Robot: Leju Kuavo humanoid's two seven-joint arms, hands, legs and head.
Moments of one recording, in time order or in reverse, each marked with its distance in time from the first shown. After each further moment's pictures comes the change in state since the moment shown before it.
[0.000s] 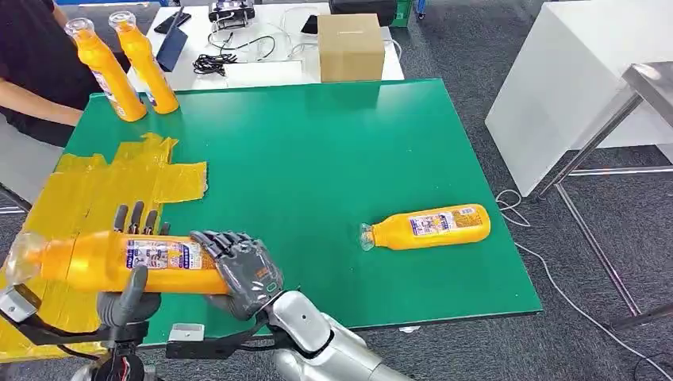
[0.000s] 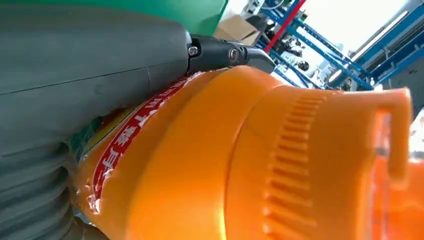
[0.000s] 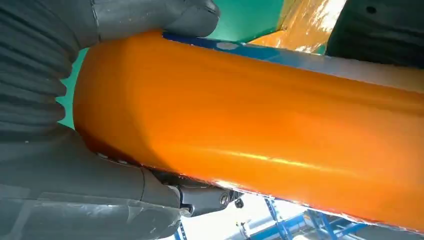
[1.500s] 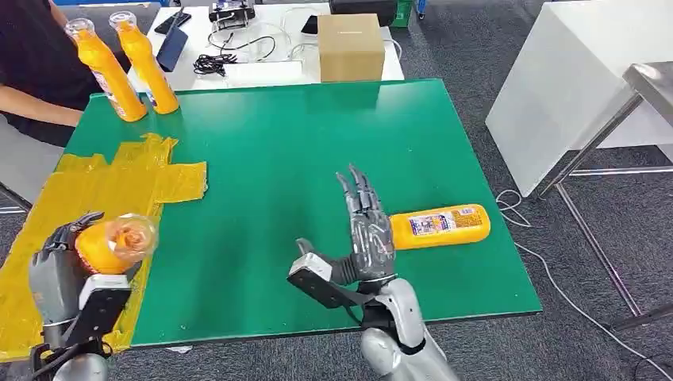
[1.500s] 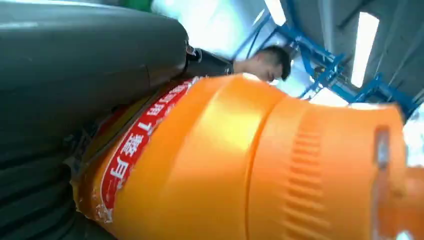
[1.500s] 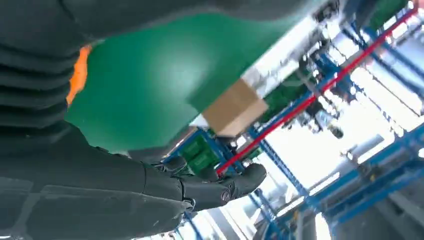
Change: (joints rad) left arm -0.038 0.052 0.130 -0.037 -1.568 0.741 -0.229; right arm 0.286 -0.238 -0.438 -0.641 0.001 -0.001 0.071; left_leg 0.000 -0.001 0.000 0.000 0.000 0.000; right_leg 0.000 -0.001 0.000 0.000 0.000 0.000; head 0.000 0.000
